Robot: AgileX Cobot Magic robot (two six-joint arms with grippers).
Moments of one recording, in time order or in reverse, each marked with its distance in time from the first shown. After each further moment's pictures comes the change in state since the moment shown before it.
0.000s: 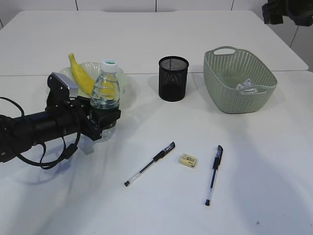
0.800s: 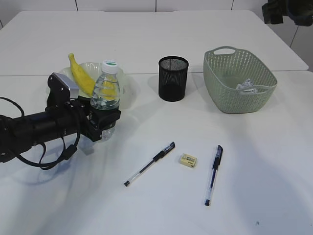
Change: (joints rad) left arm 0.000 0.000 0.000 0.000 0.000 0.029; right arm 0.000 0.000 0.000 0.000 -0.003 0.000
